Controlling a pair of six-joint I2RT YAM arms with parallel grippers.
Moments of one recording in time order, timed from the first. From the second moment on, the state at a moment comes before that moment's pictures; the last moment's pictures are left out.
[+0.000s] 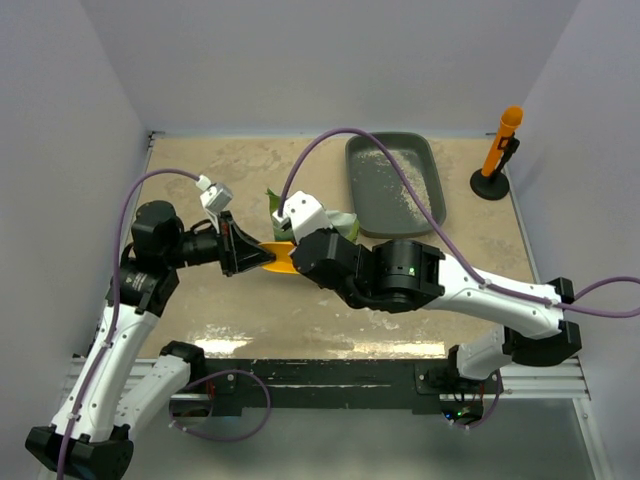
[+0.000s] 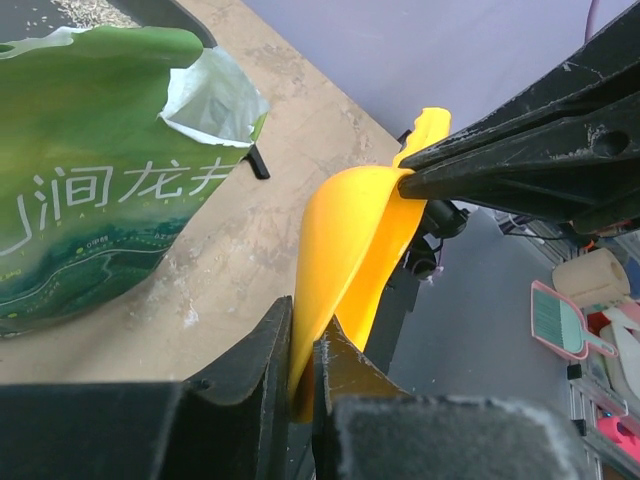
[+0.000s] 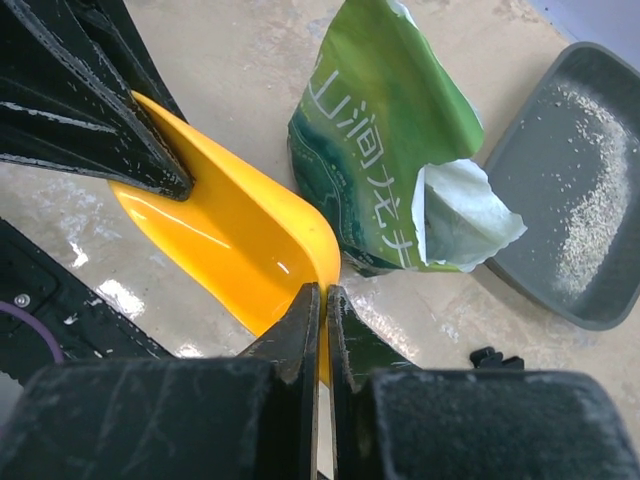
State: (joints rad) left arm -0.24 0.78 0.90 -0.39 0.97 -0.34; right arm 1.40 1.49 1.81 -1.03 0.72 0.29
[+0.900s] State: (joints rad) left arm -0.25 0.69 0.88 -0.17 1.07 -0.42; right arm 0.82 0.98 1.21 -0.46 0.19 0.46
